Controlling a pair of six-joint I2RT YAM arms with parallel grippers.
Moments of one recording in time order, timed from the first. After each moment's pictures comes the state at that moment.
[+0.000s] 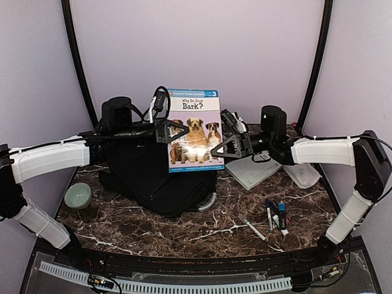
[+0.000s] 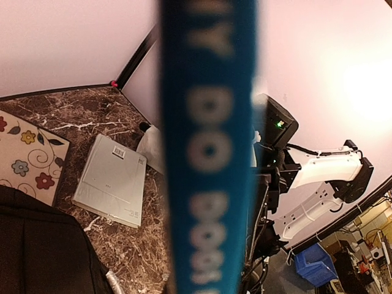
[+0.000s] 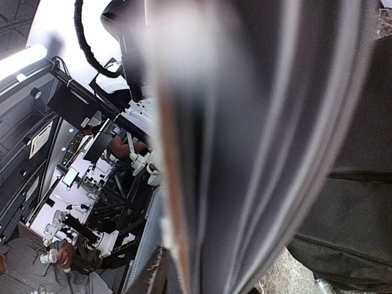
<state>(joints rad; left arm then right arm) -0.70 1.43 1.09 0.18 0.49 -0.61 0.61 1.63 1.03 0.48 -1.26 0.73</state>
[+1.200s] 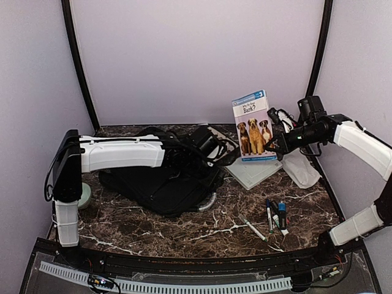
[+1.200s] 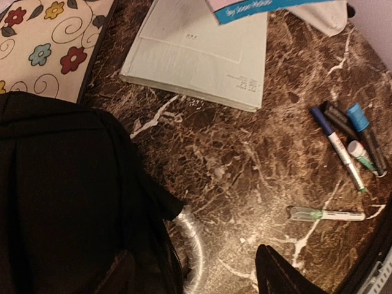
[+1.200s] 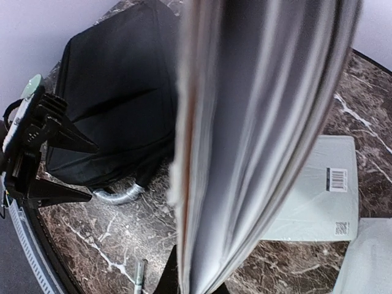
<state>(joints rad) -1.00 1.98 1.64 -0.58 -0.04 -0.31 0.27 1.35 1.17 -0.67 -0.55 -0.14</state>
